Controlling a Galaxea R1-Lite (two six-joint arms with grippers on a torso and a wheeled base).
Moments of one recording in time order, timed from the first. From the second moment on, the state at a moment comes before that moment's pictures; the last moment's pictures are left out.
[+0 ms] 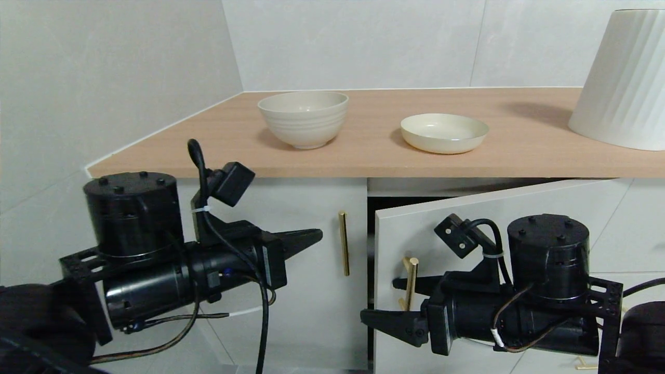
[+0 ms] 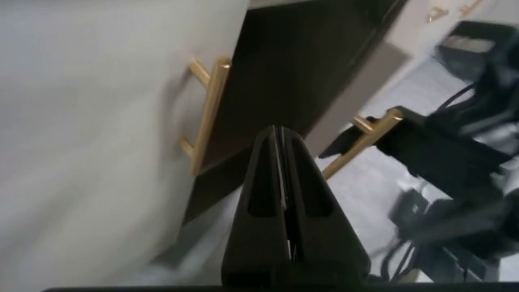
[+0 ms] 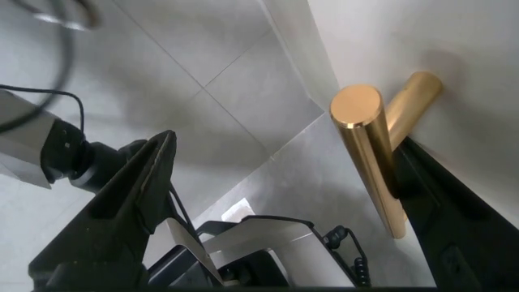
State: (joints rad) left arm -0.53 1.59 -0.63 -0.74 -0.36 -0.29; right arm 0.80 1.73 -0.60 -0.82 0.38 0.34
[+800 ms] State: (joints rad) left arm -0.60 1.84 -0.77 -0.83 -0.39 -0.27; right arm 0.82 1.73 -0.59 -0.82 0.38 0.34
